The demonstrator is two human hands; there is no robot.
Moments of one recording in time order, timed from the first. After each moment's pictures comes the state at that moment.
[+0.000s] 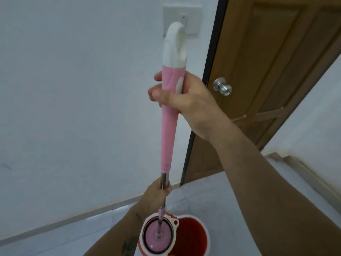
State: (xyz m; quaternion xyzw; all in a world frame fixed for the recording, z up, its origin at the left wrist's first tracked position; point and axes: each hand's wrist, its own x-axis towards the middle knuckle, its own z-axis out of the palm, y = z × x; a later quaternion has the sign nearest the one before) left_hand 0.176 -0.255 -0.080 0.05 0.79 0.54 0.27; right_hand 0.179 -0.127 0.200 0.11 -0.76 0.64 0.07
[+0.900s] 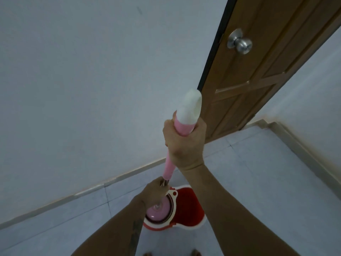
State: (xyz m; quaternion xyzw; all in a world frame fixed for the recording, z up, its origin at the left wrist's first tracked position) left_hand 0.144 -0.293 -0.215 0.09 0.80 0.40 0.43; right_hand 0.147 -0.205 0.008 -0.10 -0.70 0.61 0.36
